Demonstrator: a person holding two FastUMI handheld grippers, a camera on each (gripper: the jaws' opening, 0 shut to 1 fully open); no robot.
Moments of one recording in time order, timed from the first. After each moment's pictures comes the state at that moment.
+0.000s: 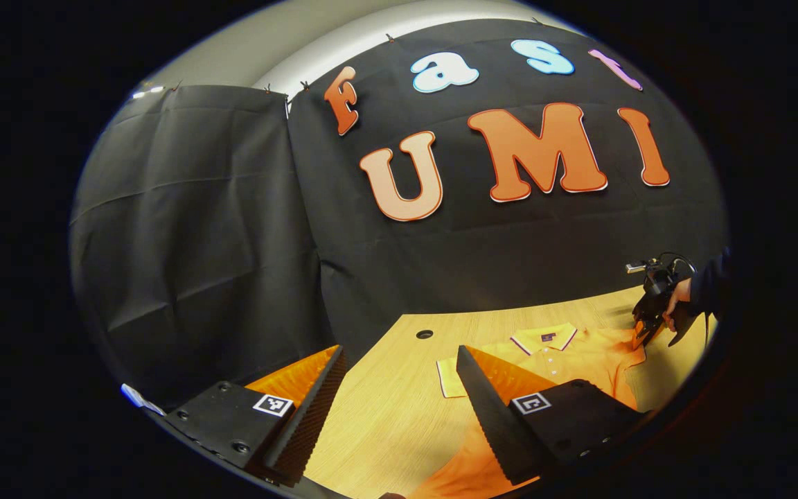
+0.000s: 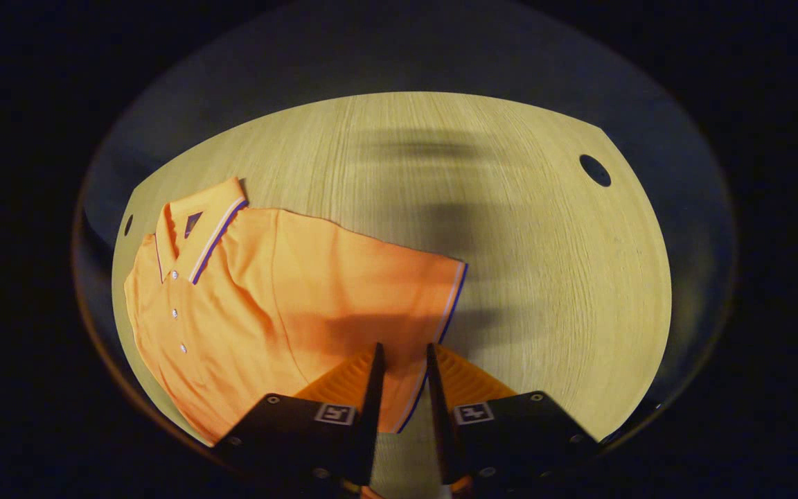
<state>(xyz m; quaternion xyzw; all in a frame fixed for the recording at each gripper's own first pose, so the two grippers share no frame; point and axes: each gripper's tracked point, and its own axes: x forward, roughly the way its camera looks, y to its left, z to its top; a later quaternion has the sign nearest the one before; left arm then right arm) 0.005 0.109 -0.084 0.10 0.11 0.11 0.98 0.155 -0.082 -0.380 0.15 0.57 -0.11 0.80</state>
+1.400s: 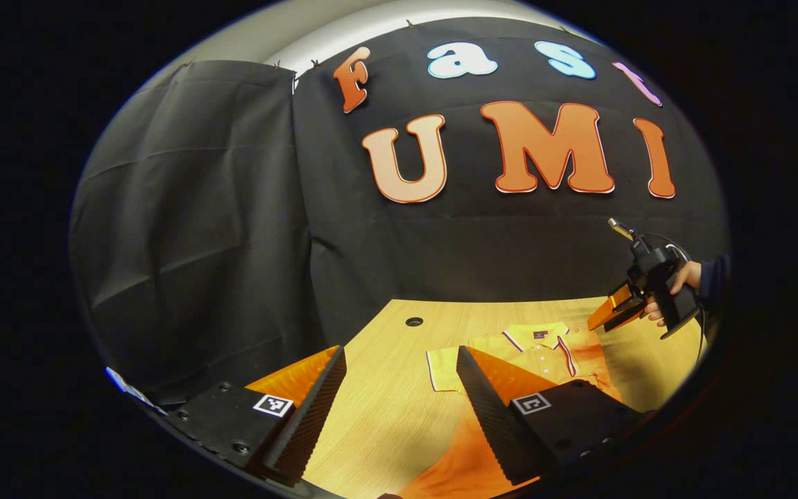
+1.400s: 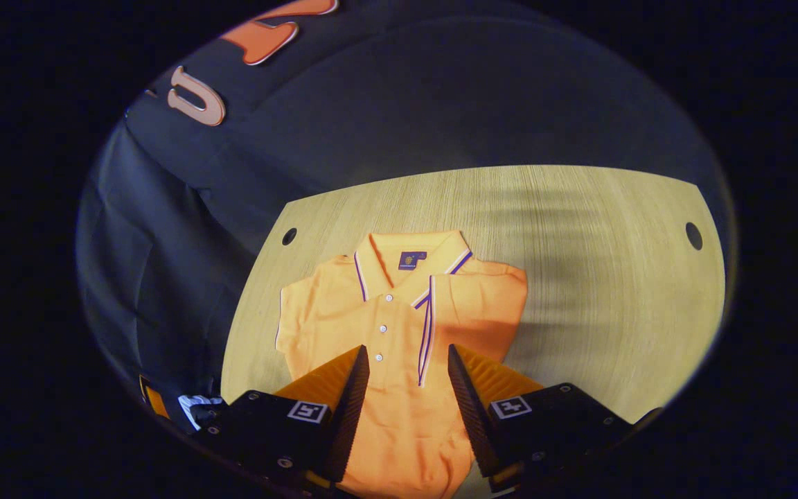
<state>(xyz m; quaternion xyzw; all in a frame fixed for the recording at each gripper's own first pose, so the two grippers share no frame) 0.030 0.132 -0.110 0.04 0.14 0.09 0.98 0.189 0.044 -0.232 0.22 0.43 0.11 0.87</state>
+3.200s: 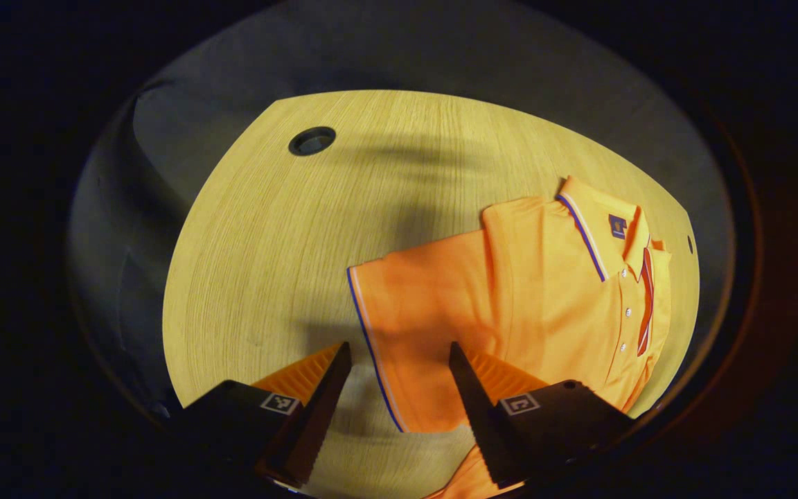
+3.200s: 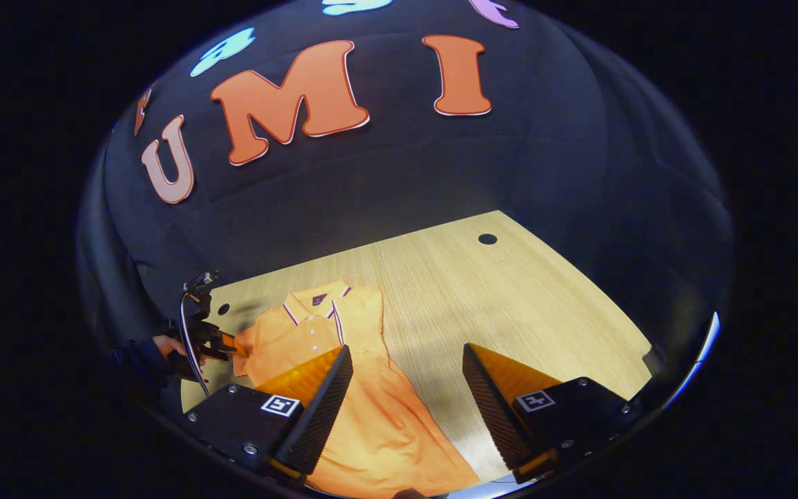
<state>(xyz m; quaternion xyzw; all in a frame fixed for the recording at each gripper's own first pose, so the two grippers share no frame) 0.273 0.121 -0.401 0.01 0.60 -0.05 0.80 -0.038 -0.010 -0.148 0.23 0.27 -0.23 0.91</state>
